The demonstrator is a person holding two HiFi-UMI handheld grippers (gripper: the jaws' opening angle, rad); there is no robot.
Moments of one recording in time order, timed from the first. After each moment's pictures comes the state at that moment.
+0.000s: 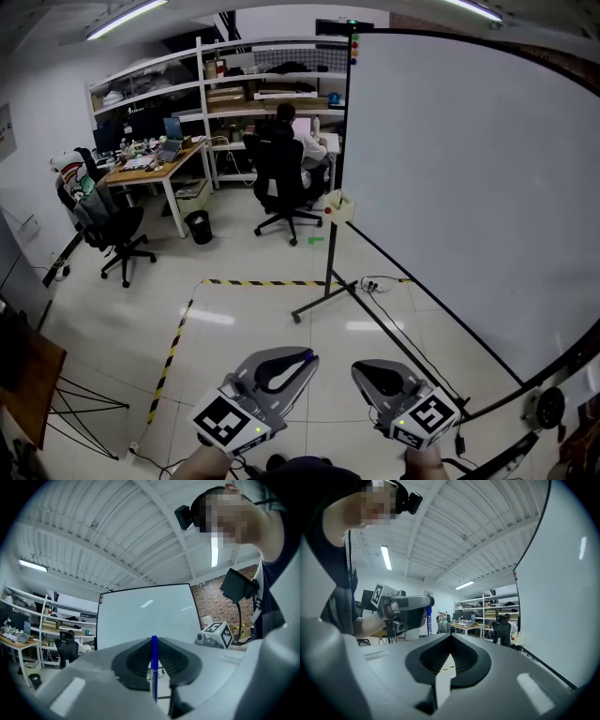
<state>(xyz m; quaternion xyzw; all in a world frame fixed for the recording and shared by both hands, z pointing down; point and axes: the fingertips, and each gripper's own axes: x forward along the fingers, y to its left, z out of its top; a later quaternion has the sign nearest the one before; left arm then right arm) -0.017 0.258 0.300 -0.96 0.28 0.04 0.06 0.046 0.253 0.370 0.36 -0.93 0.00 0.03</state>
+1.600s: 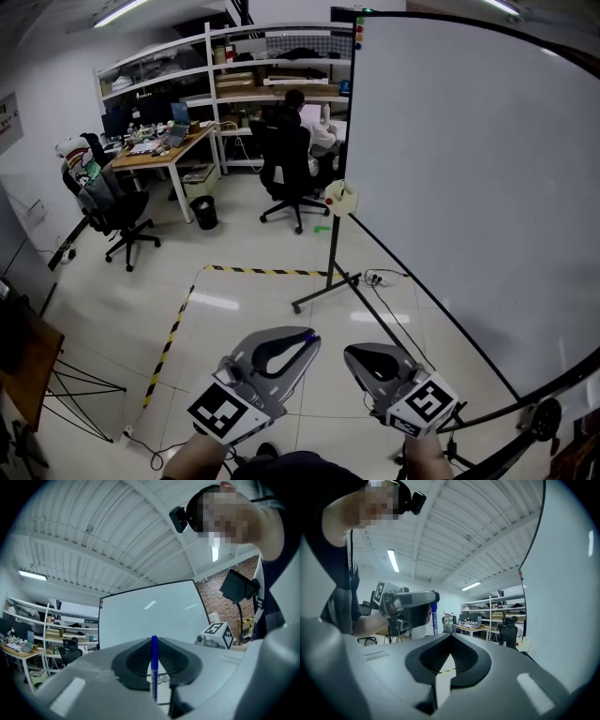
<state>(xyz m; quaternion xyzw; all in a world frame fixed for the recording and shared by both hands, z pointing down) 0.033 0.218 0.274 -0.95 0.31 0.05 0.09 0.077 0.208 0.356 0.31 -0.95 -0.02 0.03</state>
